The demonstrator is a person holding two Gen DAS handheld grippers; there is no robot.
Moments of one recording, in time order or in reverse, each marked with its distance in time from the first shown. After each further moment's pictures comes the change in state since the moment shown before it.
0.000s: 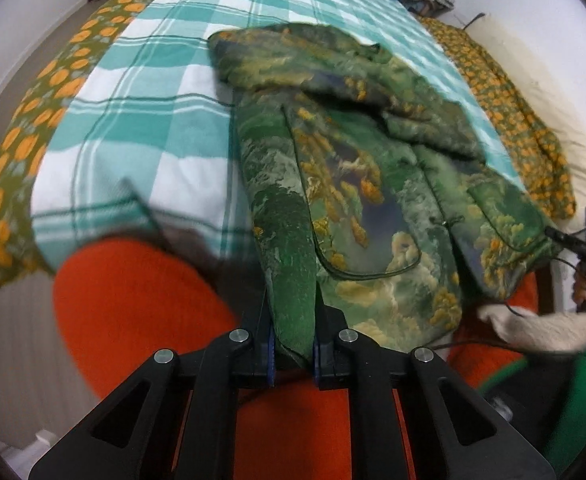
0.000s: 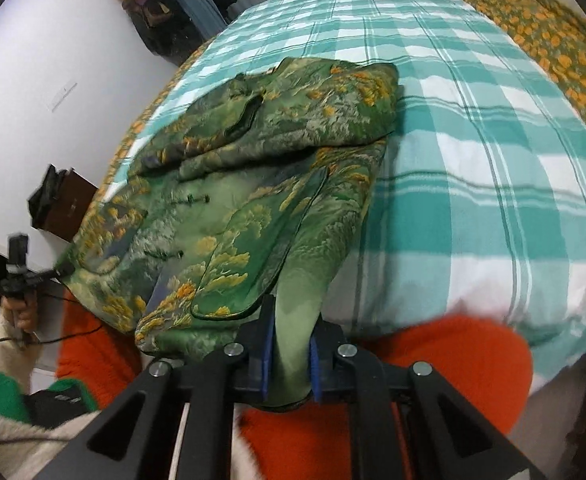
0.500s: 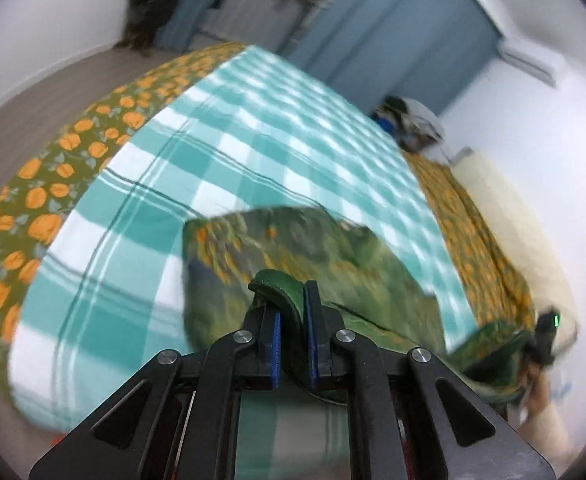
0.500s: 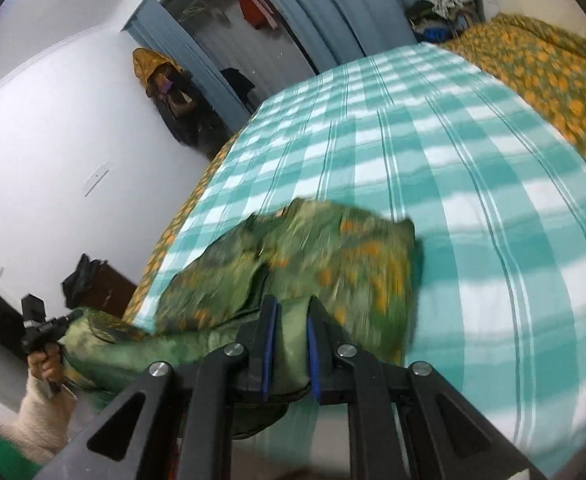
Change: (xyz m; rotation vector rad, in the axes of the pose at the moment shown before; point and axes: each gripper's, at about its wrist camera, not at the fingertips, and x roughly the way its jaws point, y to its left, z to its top) left arm 0.001 0.039 0.193 -0.205 -0.412 -0.129; right arm 0.017 -0.006 0.162 0.013 -0.323 0.084
